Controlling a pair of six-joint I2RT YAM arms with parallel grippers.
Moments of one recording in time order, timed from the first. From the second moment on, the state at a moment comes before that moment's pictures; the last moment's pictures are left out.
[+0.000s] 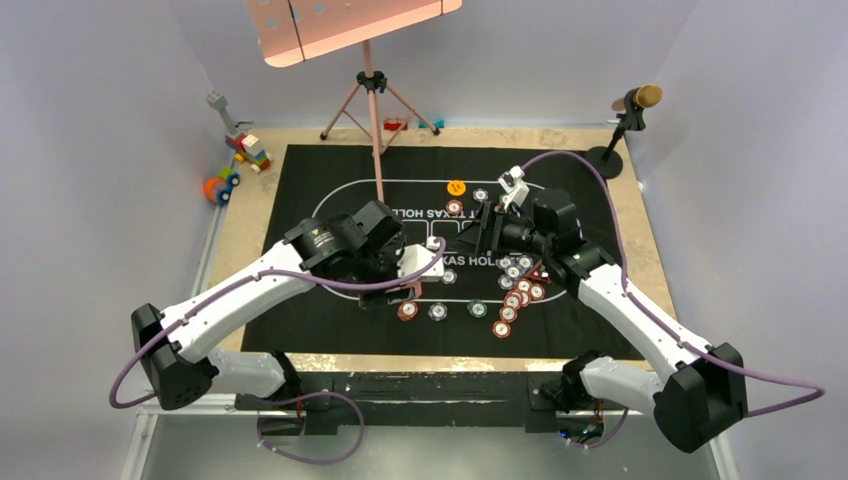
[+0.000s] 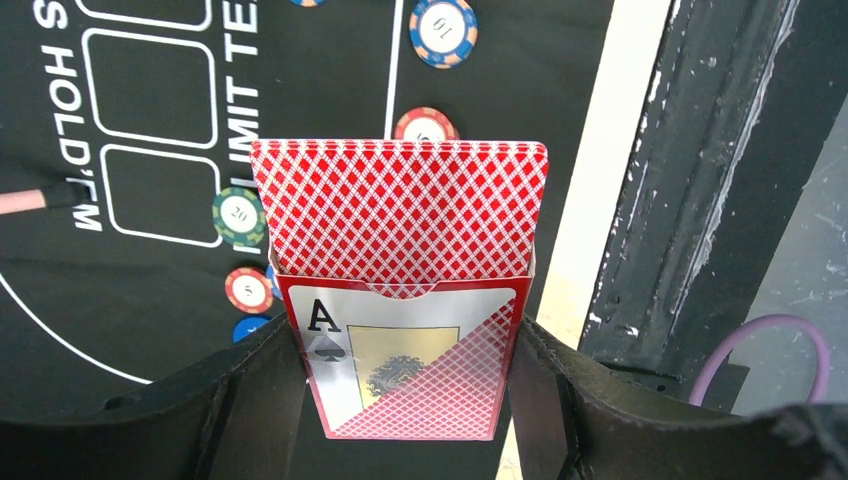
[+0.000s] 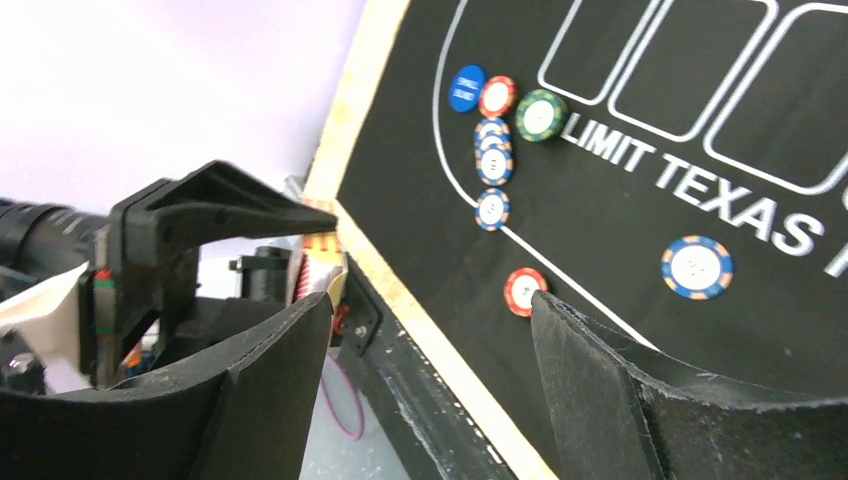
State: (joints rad) left arm -0.90 1.27 1.25 -1.07 0.15 0.54; right arm 0.45 1.10 0.80 -0.12 -0.56 0.69
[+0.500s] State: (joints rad) left arm -0.85 1.38 1.42 -1.08 0.16 0.51; right arm 0.54 1.13 0.80 0.03 -0.65 0.75
